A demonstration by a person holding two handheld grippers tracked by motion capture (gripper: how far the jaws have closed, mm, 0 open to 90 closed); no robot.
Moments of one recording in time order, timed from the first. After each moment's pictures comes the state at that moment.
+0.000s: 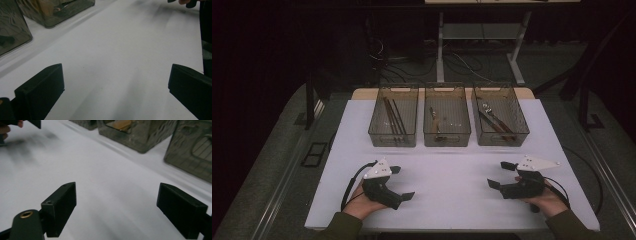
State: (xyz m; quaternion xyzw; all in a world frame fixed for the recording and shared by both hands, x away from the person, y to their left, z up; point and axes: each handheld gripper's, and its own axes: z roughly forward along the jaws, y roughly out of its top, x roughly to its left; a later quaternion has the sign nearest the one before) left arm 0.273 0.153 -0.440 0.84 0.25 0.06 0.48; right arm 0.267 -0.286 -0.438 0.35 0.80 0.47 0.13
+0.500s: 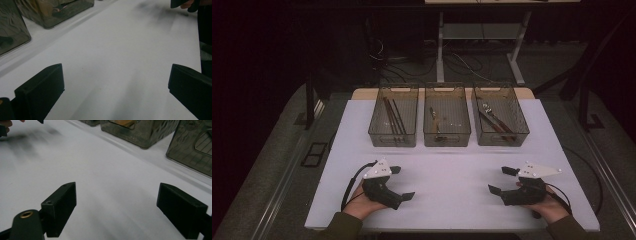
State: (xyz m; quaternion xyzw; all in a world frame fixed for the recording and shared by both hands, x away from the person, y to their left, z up) left arm 0.273 0.153 -0.440 0.83 0.25 0.06 0.49; right arm 0.253 -0.286 -0.442 0.35 0.80 0.47 0.14
